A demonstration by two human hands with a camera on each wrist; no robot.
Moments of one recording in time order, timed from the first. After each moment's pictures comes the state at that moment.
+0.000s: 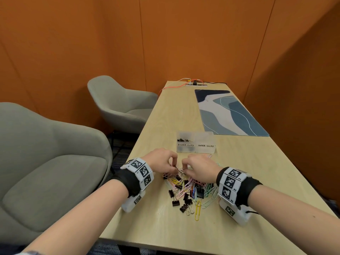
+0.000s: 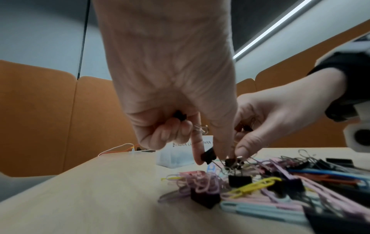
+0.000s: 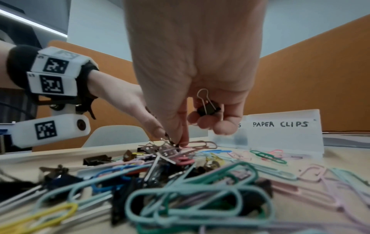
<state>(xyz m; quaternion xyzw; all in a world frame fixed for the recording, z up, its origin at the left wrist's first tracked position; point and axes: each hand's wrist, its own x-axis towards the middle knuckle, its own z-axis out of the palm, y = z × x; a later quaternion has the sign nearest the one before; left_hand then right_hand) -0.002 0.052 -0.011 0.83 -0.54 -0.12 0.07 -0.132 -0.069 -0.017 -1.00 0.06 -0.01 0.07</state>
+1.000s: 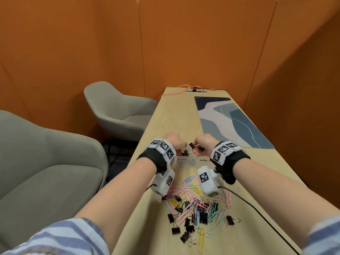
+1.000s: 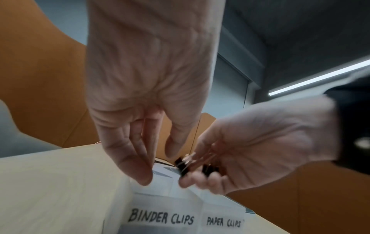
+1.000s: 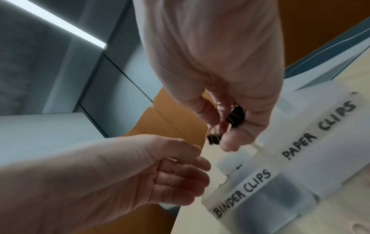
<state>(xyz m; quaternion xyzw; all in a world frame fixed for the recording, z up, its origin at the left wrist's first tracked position) 0.045 -0.046 0.030 0.89 -0.34 -0.19 0.25 -0.037 -0.143 0.030 -0.71 0.42 -0.07 0.56</state>
